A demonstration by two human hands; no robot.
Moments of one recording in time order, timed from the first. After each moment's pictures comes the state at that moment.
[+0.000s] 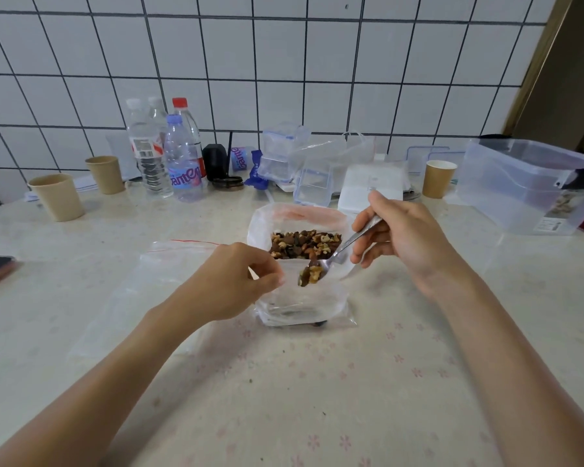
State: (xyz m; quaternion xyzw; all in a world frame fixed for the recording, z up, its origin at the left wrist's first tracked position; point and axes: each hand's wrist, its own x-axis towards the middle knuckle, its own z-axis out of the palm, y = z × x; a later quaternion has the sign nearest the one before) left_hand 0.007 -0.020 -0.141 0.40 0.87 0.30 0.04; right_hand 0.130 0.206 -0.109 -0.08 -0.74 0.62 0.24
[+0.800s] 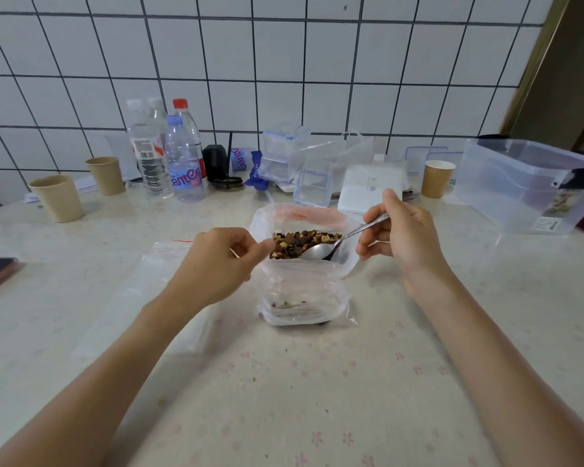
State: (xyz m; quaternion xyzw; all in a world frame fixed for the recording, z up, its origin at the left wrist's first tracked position) left_hand -0.012 -0.025 -0.141 0.30 0.87 0.38 -0.03; right_hand 0.117 0.205 -0.121 -0.15 -0.67 0.64 0.33
